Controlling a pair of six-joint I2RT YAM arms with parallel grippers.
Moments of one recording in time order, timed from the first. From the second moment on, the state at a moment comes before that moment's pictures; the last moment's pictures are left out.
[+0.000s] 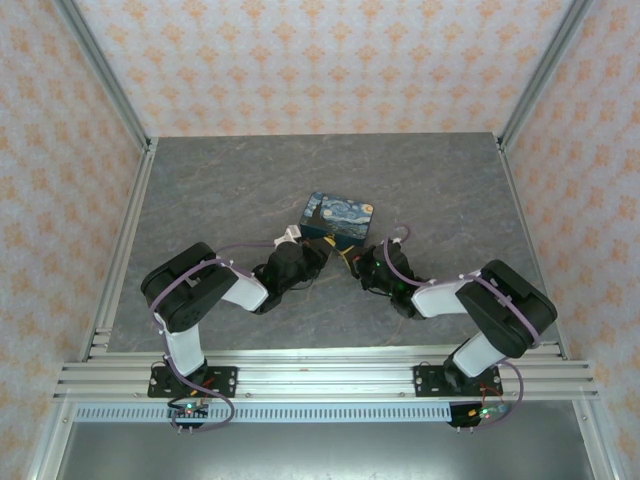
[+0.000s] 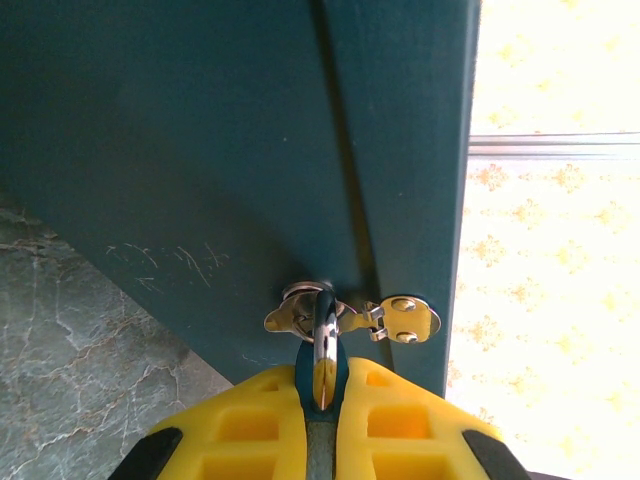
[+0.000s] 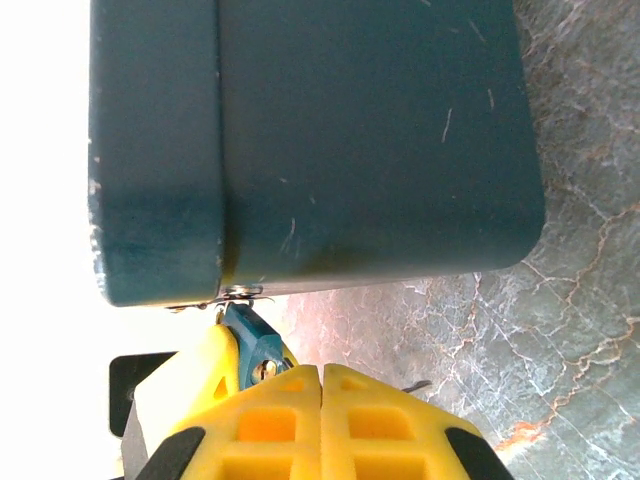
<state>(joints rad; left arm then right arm) -0.71 1.82 0.58 0.94 -0.04 -1.50 0.67 1.55 0.41 0.70 -0.04 1.57</state>
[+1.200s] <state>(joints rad) -0.71 1.82 0.58 0.94 -0.05 -1.50 0.67 1.54 0.42 0.69 -0.04 1.57</state>
